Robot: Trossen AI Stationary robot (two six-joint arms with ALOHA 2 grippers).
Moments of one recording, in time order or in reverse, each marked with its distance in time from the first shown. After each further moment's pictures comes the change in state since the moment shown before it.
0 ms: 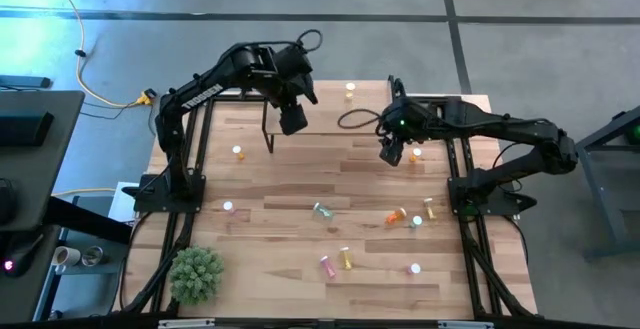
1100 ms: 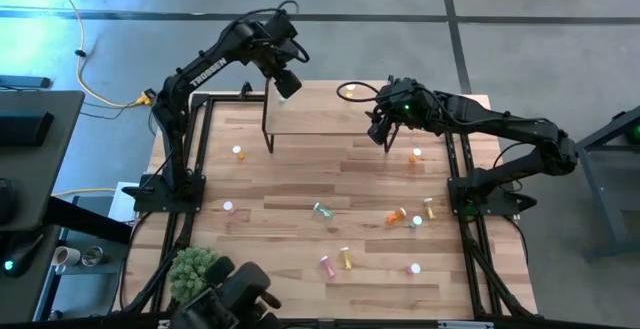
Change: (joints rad) left arm 0.353 0.047 -0.118 0.163 -0.015 0.045; right arm -0.079 0.000 0.000 0.341 0.130 -0.080
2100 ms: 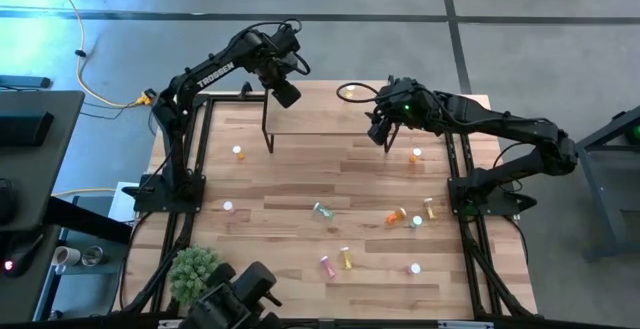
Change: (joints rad) left arm 0.006 0.005 -0.180 0.022 0.018 -0.071; right arm 0.000 0.000 0.000 0.000 -0.007 -0.023
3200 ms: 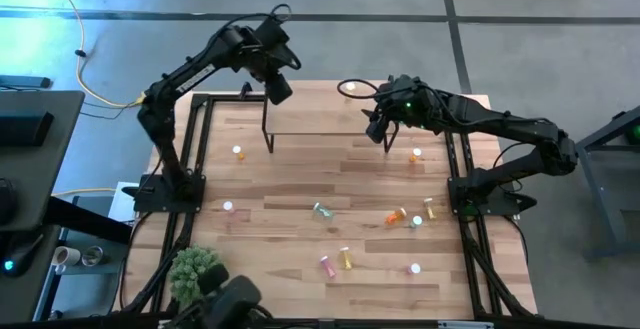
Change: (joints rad) left arm -0.019 -0.121 -0.001 0.044 -0.051 0.175; right arm 0.001 0.000 0.000 0.066 -0.007 -0.027
